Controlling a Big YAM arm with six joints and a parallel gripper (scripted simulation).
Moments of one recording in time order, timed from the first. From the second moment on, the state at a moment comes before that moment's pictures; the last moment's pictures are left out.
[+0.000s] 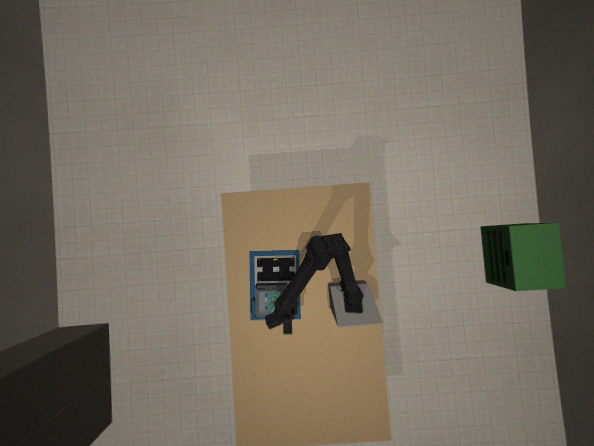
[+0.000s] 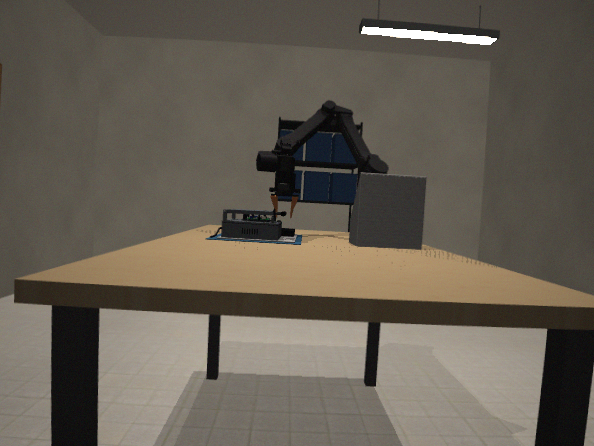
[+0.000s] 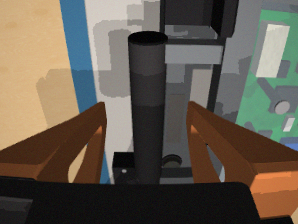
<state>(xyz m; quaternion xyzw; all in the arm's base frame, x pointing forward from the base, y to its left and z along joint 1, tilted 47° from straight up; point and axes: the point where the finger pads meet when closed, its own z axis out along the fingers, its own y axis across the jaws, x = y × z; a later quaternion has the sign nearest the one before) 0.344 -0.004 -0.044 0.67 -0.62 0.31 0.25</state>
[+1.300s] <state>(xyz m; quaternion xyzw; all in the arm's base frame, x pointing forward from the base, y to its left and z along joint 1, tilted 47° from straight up) 0.341 0.003 -0.037 0.67 -0.62 0.31 0.26</state>
